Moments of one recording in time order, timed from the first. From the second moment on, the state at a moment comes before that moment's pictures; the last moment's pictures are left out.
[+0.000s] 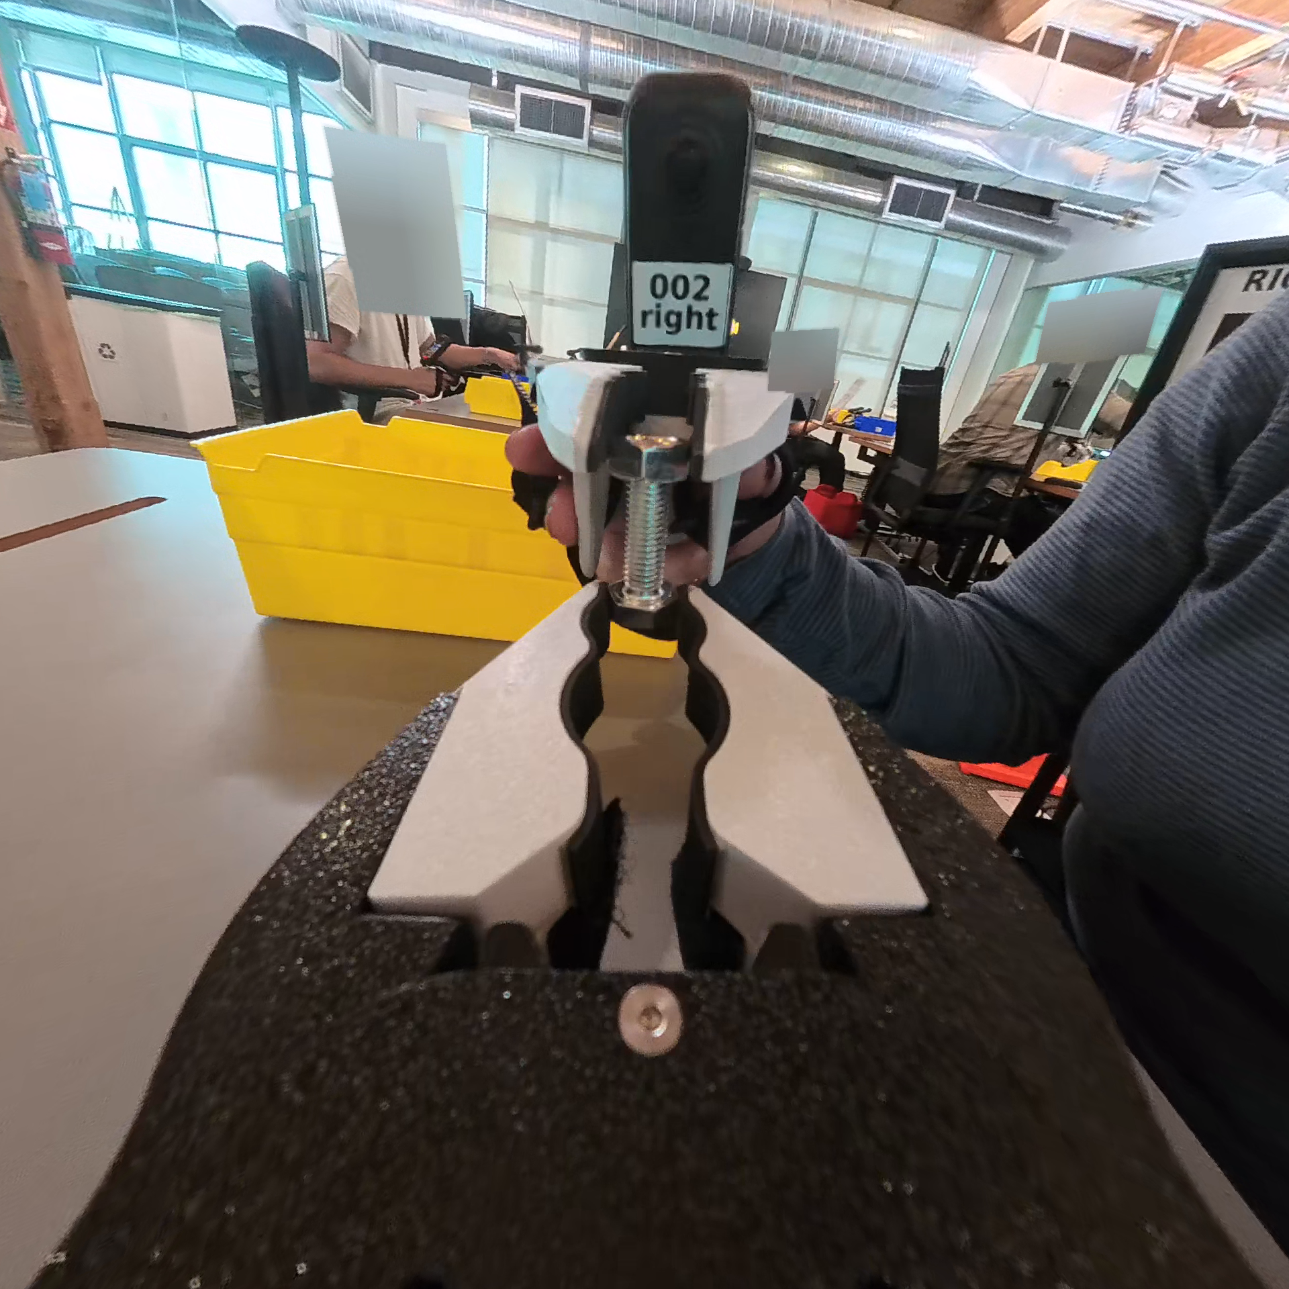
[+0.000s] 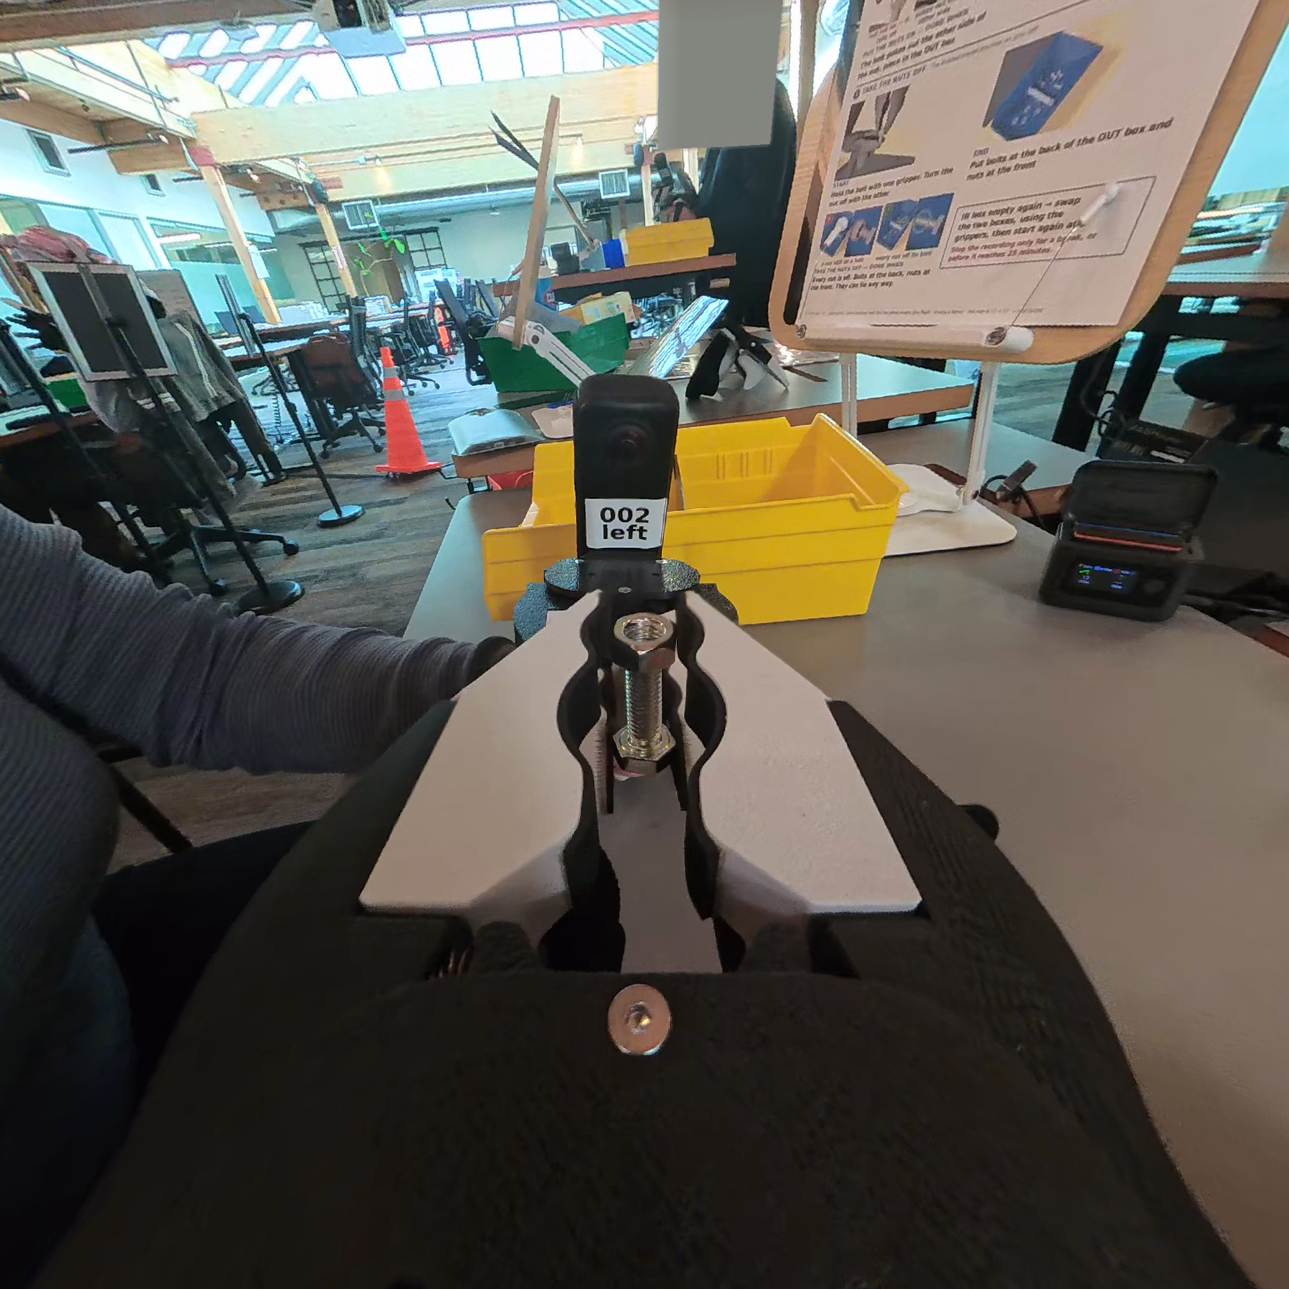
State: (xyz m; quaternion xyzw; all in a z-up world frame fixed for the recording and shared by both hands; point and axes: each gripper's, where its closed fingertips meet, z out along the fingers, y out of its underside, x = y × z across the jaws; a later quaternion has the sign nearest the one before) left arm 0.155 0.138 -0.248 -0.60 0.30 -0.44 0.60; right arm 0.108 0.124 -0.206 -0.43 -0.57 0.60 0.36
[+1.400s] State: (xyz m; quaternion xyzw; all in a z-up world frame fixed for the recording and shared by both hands) left arm 0.090 0.184 -0.264 -0.68 0.14 -0.25 0.68; right arm 0.078 0.148 -0.228 -0.50 -0.50 0.52 0.48
